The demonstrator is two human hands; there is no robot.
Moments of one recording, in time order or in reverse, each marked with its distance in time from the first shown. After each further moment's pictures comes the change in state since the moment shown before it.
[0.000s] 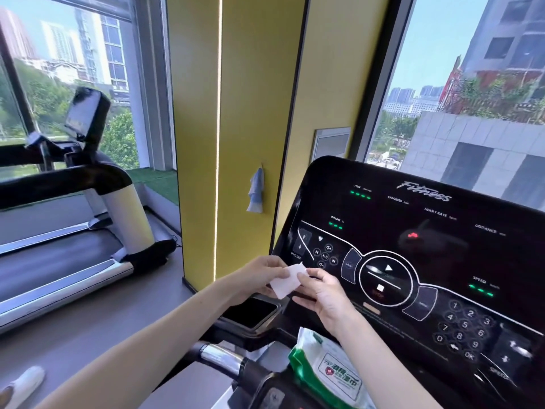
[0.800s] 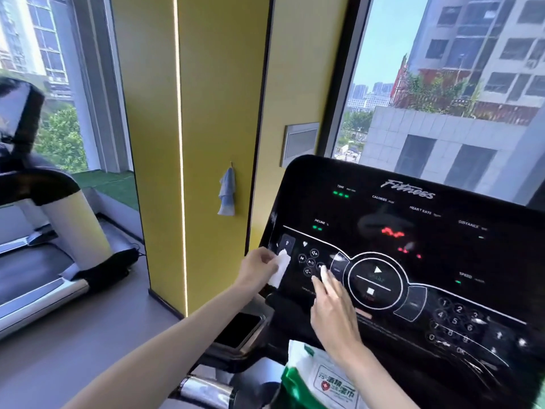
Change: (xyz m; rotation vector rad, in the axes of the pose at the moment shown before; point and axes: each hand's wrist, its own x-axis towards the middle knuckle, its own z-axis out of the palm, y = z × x) left_hand 0.081 -0.009 0.002 0.185 0.378 0.111; right_hand 0.022 0.039 -0.035 -1.593 0.500 -0.557
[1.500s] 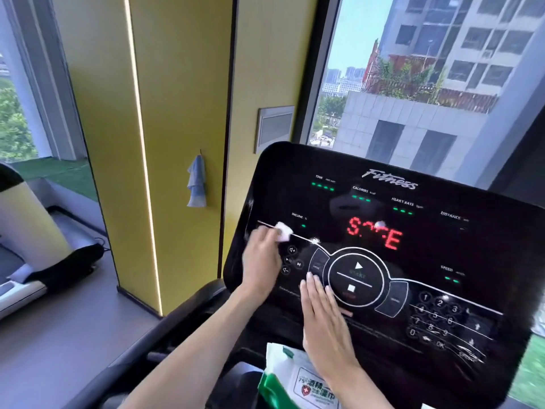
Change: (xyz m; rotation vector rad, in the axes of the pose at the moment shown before) left_hand 0.039 0.005 0.070 0.346 0.359 0.651; right_hand -0.020 0.035 0.028 -0.239 0.086 -0.143
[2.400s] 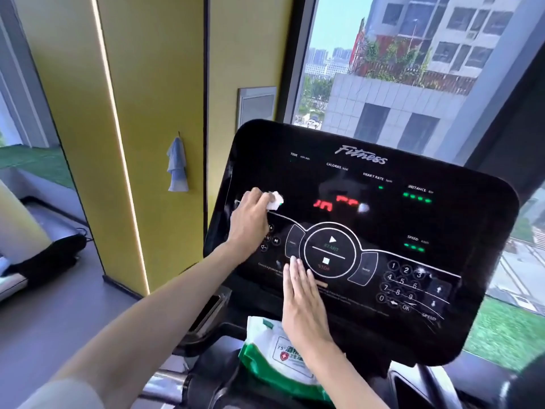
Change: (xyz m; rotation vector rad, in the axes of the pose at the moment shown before) left_hand 0.027 0.016 -0.003 0.081 -0.132 0.200; right_hand -0.013 -0.002 -0.007 0.026 -0.076 0.087
